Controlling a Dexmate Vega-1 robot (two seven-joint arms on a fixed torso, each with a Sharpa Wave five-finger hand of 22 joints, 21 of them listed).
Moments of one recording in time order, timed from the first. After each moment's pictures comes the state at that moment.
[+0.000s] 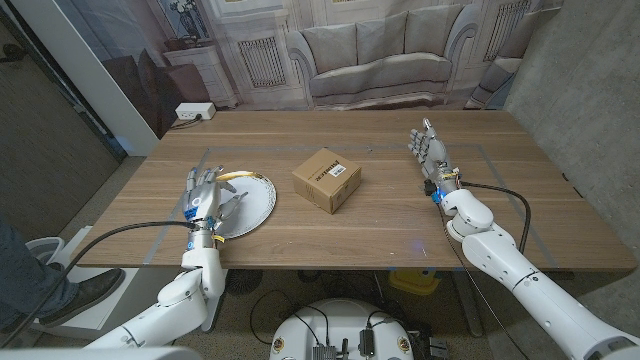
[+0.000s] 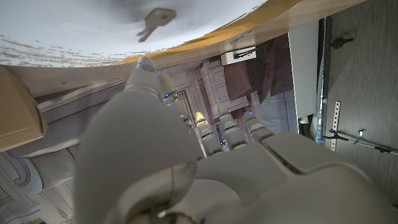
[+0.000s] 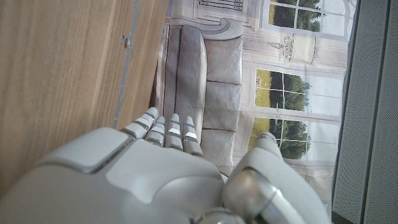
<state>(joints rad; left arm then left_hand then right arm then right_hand) 1.25 0.79 0.48 -1.81 0.49 0.56 0.90 1.20 0.11 0.08 -0.09 0.21 0.93 -0.14 0.47 0.19 0.28 -0.21 0.20 0.21 0.13 -0.04 0.21 0.21 -0.08 0.06 0.21 0.18 -1.02 -0.53 -0.34 -1.59 0.66 0.25 -0.13 0.22 0.04 0.13 -0.07 0.20 0.19 0.09 0.19 0.18 0.16 0.12 0.21 0.18 0.05 0.07 0.18 0.18 0.10 -0.03 0.19 0.18</state>
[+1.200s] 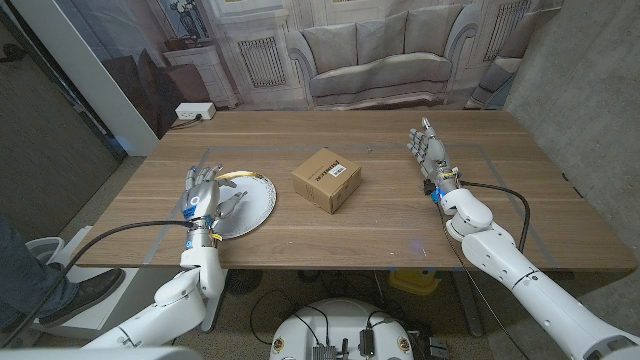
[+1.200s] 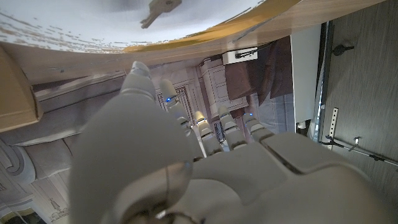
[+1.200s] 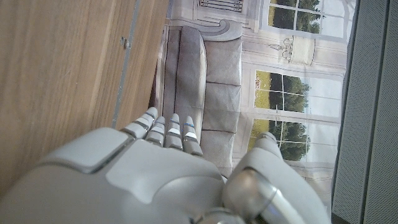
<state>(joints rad) 1.27 0.79 0.44 -1.84 0.46 0.53 0.89 1.13 0.09 0.05 -0.05 0.22 0.87 -0.16 0.42 0.19 0.29 -0.21 0.20 0.21 0.12 -0.04 0.20 0.21 -0.10 0.05 0.21 0.18 -1.01 -0.53 -0.34 -1.59 0.66 0.24 -0.13 0.22 0.04 0.13 -0.07 0.20 0.19 0.09 0.19 0.18 0.16 0.12 0.21 0.18 0.05 0.07 0.18 0.18 0.10 -0.03 0.19 0.18</state>
